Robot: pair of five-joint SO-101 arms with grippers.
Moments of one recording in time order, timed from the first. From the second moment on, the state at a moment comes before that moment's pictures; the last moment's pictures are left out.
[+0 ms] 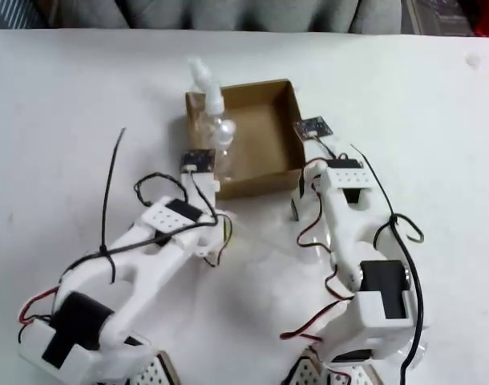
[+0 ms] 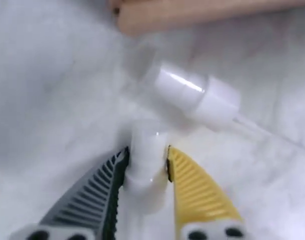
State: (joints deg) left arm 21.9 -6.9 49.5 46.5 31.1; right arm -3.4 7.0 28.8 52.9 15.4
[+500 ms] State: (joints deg) left arm 10.7 -22.9 57.2 43.0 28.2; right arm -2.5 -10.4 28.9 60.0 15.6
